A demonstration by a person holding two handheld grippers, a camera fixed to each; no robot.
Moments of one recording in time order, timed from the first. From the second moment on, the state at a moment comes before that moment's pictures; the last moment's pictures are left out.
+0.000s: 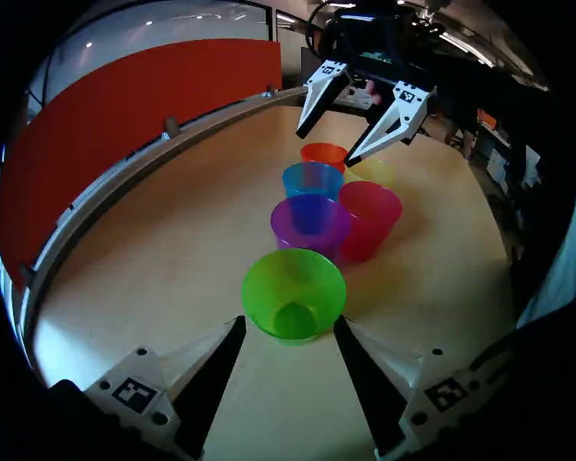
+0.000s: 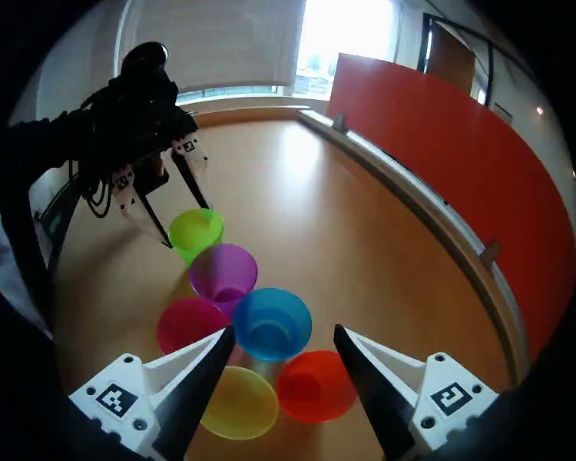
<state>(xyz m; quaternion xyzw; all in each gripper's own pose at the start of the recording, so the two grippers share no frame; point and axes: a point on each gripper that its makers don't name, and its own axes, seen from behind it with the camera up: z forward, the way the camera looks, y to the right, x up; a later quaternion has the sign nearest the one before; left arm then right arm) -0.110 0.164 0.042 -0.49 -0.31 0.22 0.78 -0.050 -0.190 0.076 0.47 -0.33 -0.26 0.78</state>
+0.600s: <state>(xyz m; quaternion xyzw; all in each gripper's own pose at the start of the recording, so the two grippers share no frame) -0.114 0.170 0.047 -0.49 -0.31 0.22 0.78 -0.059 -0.188 0.078 0.47 -0.33 -0.26 0.77</state>
